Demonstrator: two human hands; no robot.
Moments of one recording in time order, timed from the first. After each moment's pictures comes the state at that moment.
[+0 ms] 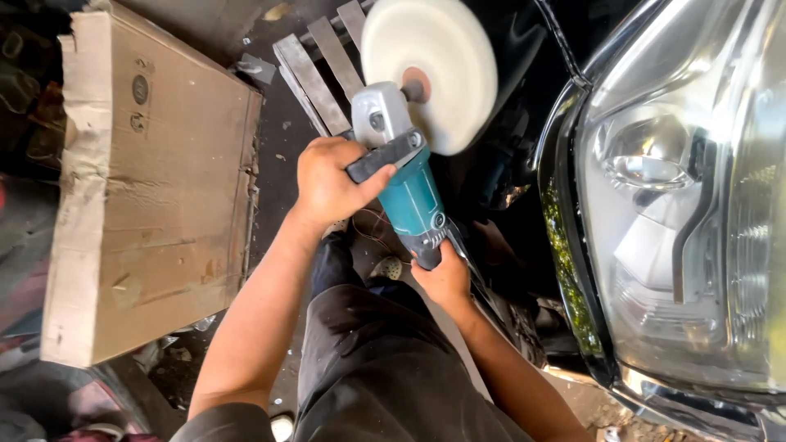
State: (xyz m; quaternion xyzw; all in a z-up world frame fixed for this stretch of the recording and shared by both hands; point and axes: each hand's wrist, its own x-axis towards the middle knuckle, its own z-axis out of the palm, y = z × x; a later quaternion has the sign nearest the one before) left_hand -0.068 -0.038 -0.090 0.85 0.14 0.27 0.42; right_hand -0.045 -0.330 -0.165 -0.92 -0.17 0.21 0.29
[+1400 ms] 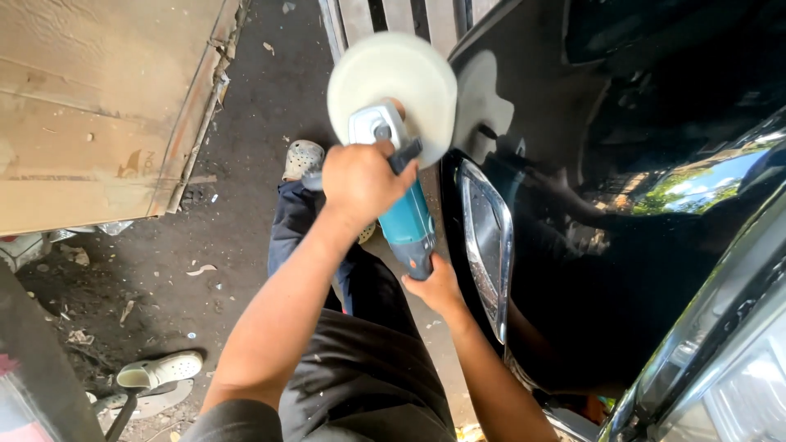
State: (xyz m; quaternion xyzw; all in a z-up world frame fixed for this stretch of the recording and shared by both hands) left_hand -0.109 -0.160 -0.272 0.84 0.39 0.10 0.36; right_hand -0.054 -0.467 -0.359 -0.85 -0.22 0.42 0.21
